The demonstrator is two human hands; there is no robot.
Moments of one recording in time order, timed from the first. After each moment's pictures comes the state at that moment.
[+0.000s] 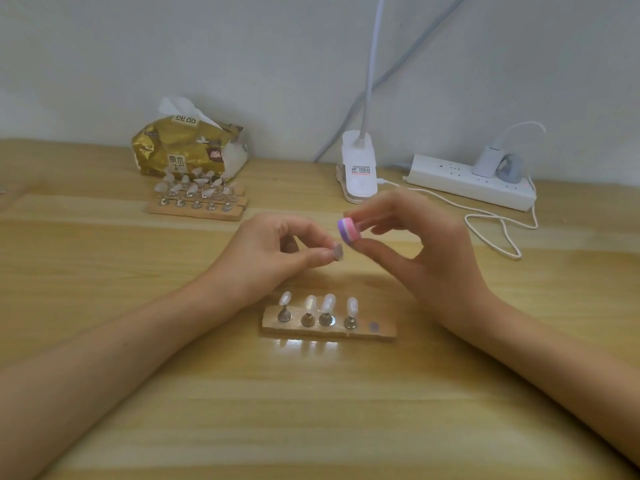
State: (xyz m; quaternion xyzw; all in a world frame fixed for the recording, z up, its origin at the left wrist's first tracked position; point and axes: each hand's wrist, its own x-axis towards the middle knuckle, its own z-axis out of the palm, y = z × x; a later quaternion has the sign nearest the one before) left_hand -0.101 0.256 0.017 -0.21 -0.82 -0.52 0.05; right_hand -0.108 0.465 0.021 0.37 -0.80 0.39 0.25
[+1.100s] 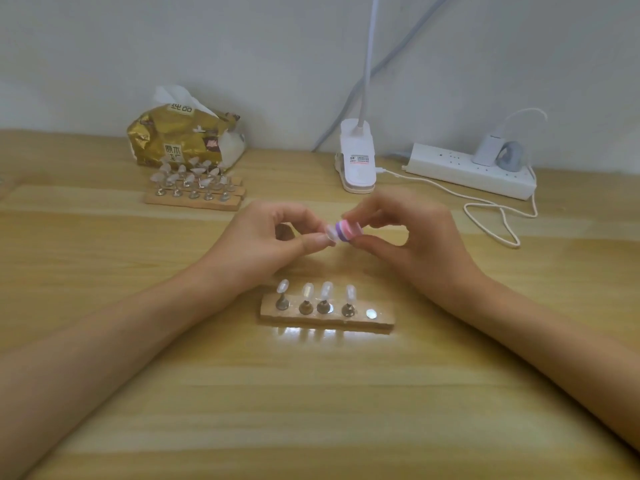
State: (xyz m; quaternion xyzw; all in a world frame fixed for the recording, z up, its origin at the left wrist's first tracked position) left_hand -0.103 0.257 0.016 -0.19 -0.83 -0.52 0.06; right_hand -0.112 0.471 0.019 0.36 -0.83 0.38 0.20
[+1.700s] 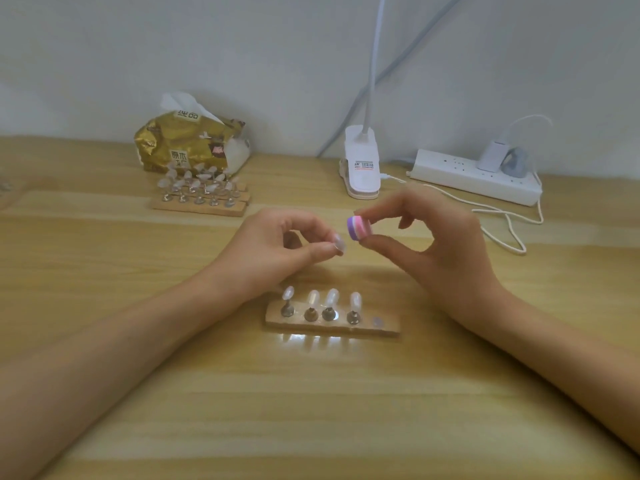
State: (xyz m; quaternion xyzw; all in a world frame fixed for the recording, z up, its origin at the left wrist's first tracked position) left_hand -0.101 0.257 0.018 -0.20 -0.83 -0.52 0.04; right_hand -0.110 0.474 0.020 0.37 -0.82 0.36 0.25
